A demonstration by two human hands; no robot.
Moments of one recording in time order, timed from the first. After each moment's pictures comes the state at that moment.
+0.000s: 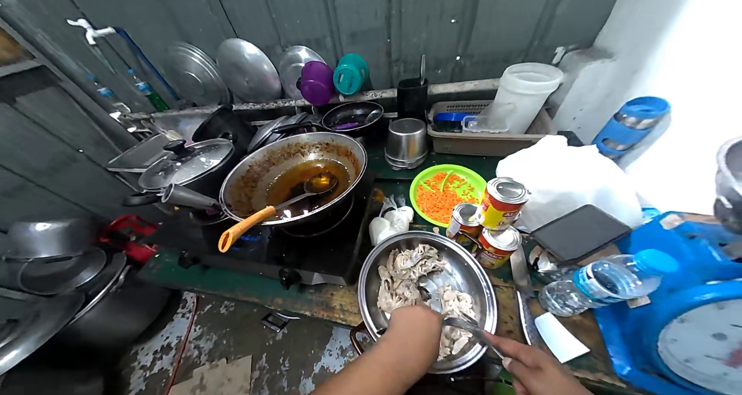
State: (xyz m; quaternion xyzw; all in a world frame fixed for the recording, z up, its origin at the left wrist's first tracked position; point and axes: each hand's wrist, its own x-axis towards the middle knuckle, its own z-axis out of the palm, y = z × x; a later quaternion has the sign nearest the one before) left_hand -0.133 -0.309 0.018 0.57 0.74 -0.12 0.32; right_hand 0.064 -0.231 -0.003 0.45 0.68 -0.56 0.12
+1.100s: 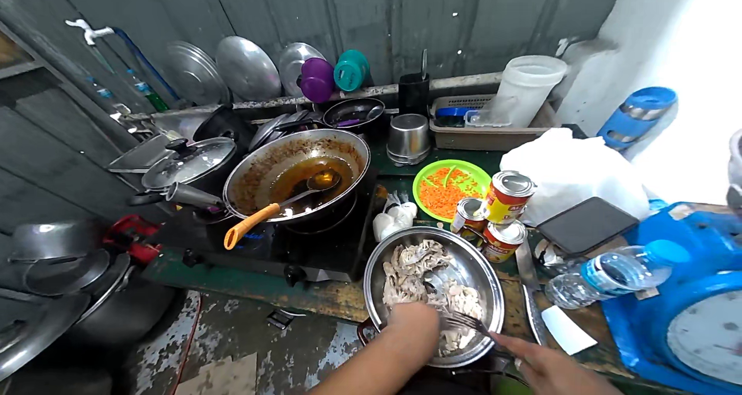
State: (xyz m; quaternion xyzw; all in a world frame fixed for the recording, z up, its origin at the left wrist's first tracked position) left_hand -0.139 -0.309 0.016 0.53 0.75 -0.18 0.36; right_hand 0.058 -0.244 0.032 0.40 0.81 -0.37 0.20
